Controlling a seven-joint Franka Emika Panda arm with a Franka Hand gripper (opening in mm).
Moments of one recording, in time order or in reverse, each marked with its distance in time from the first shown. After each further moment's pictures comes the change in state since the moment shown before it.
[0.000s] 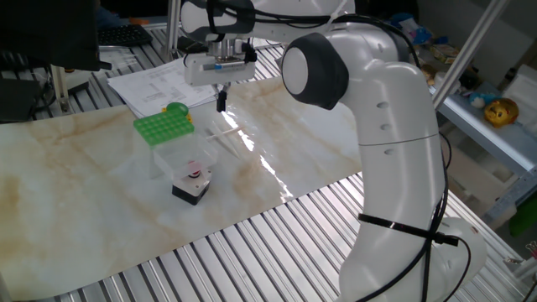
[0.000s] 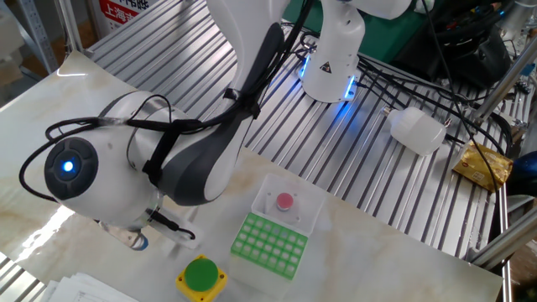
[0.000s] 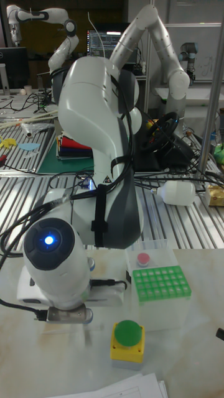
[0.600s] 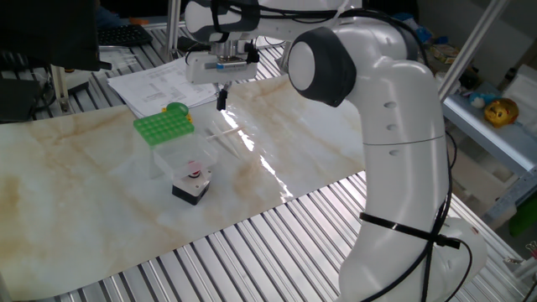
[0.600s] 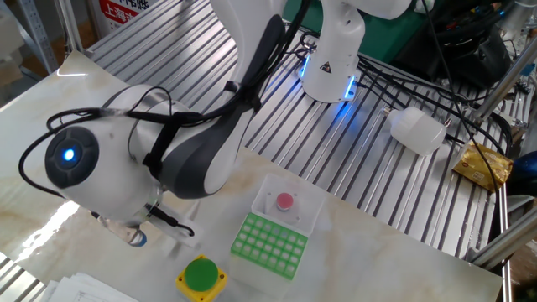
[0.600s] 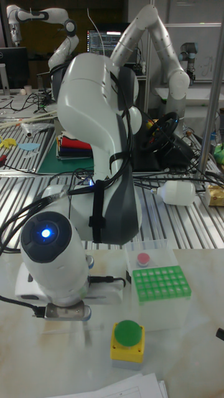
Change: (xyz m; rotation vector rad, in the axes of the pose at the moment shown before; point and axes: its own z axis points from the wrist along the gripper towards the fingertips) arm 0.002 -0.001 -0.004 -0.012 -0.027 0.011
